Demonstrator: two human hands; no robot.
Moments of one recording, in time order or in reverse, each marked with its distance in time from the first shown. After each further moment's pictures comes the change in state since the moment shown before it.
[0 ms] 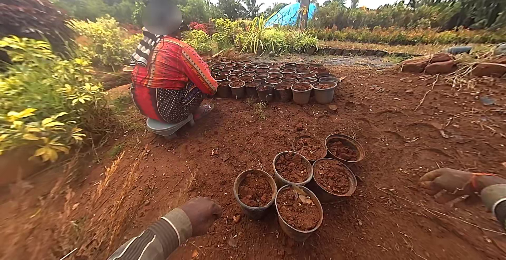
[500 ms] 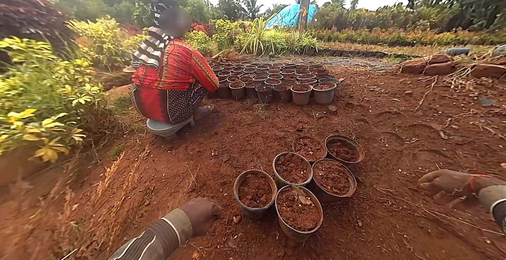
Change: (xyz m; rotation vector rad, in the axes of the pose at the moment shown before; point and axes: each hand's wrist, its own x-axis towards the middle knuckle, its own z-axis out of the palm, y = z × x) left_hand -0.001 0.001 -0.002 0.002 -0.003 -0.011; right_hand -0.003 0.000 0.002 0.069 0.003 0.018
